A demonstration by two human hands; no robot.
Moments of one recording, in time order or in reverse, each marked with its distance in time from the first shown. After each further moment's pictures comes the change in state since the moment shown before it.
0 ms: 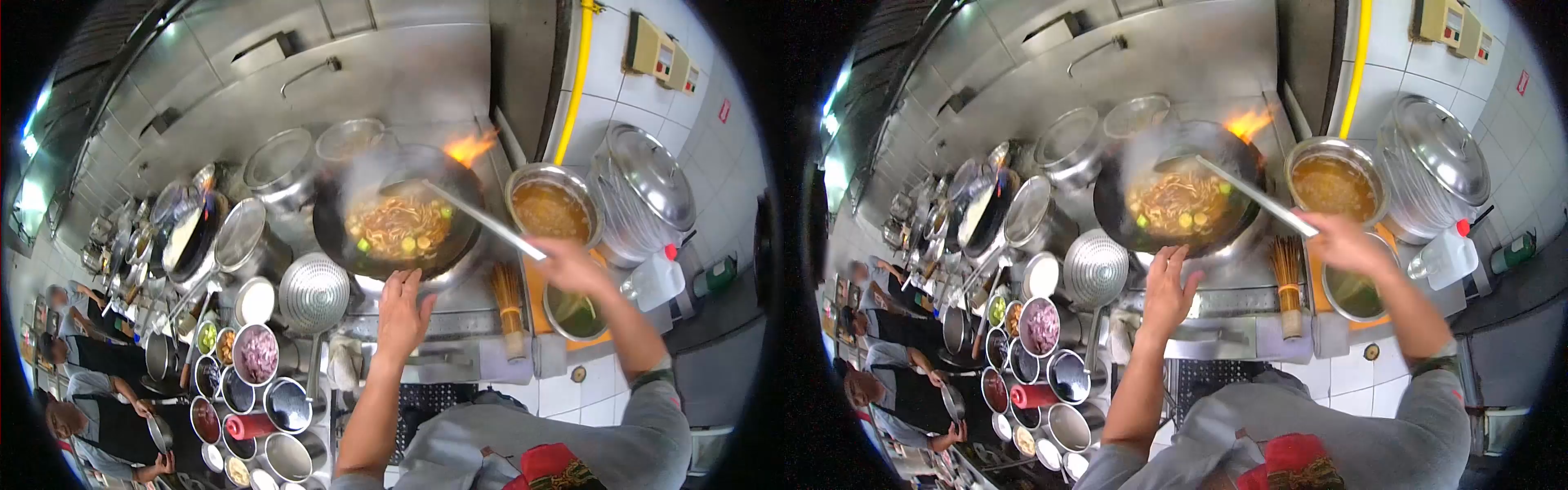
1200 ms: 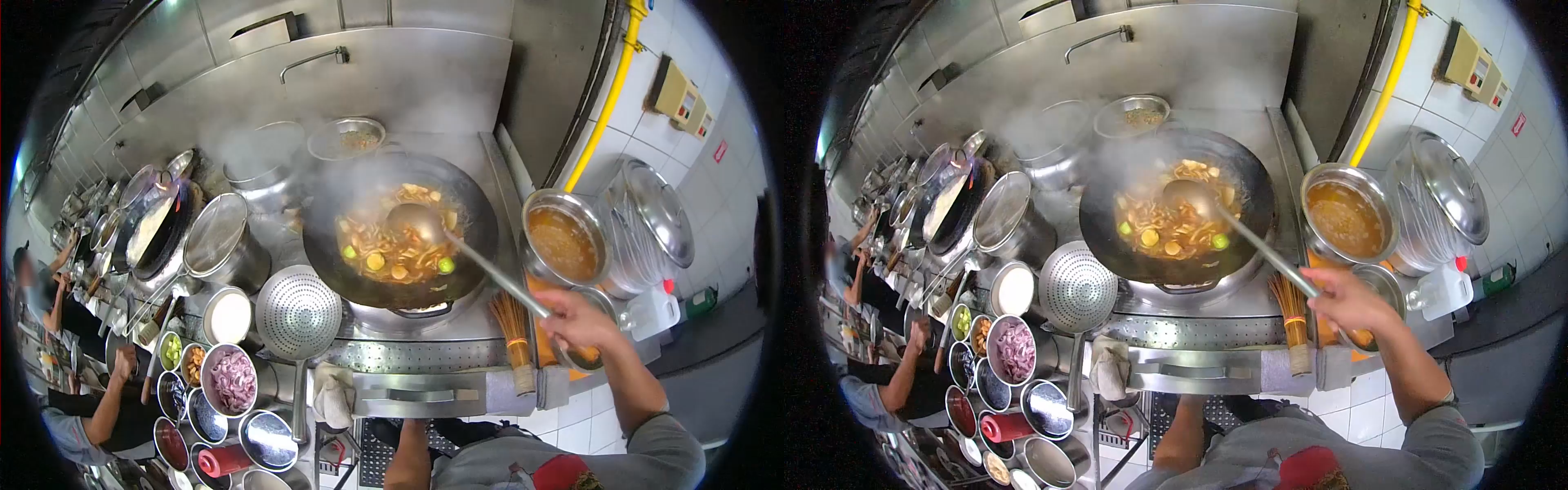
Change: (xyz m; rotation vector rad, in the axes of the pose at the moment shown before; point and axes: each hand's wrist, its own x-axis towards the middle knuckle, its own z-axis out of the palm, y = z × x) left_hand -0.268 -0.125 0.262 0.061 -0.808 -0.688; right_hand 0.024 -0.065 0.019 0.552 -0.339 0.605
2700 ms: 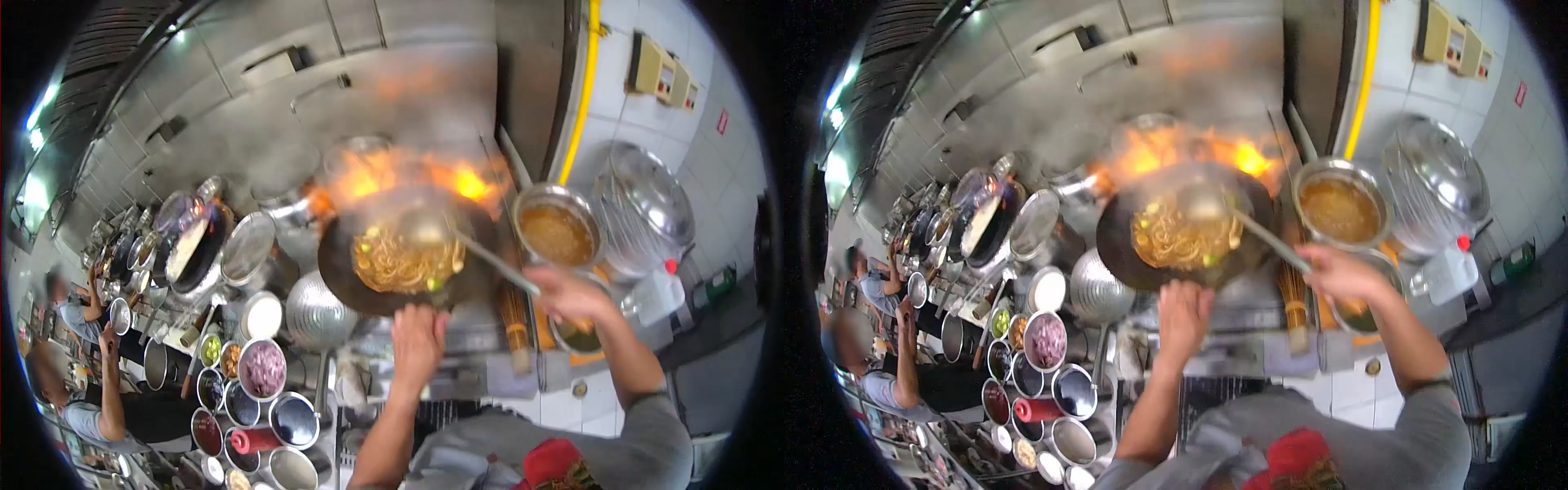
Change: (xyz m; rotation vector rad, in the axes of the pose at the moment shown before) left_hand -0.122 0.175 -0.342 -0.017 0.877 0.624; right_hand -0.015 0.009 -0.032 -0.084 -0.090 -0.153
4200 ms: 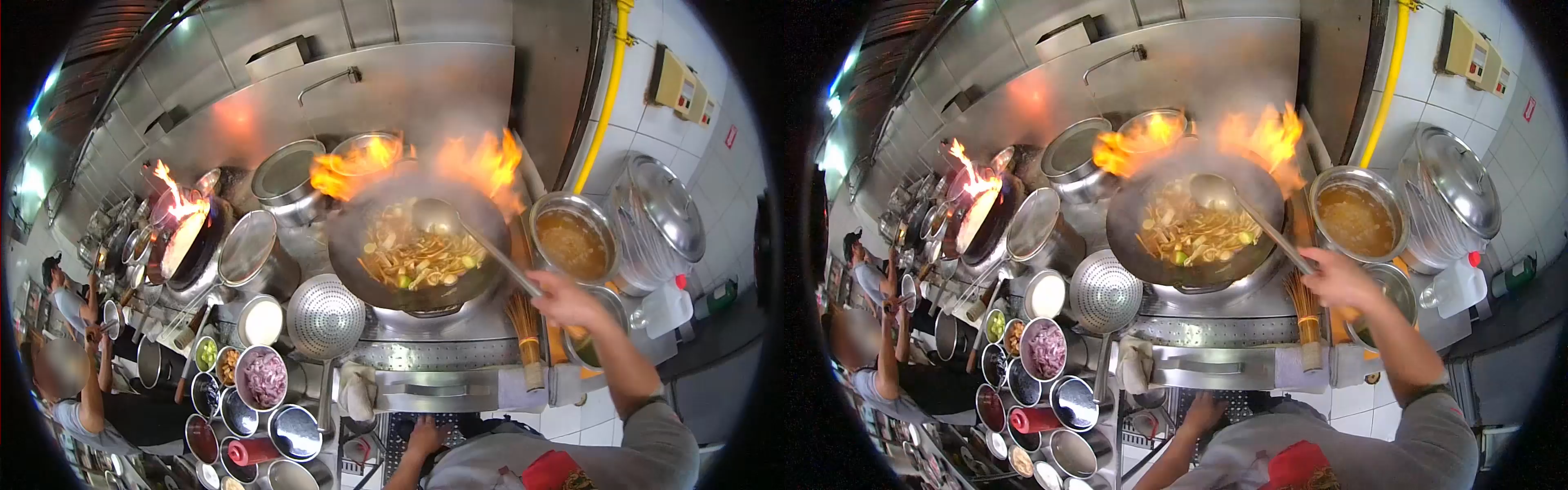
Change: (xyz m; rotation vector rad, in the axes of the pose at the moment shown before) left_hand -0.287 -0.103 0.122 -0.141 -0.820 -0.607; right_hand 0.040 -0.015 0.021 -0.073 0.176 0.120
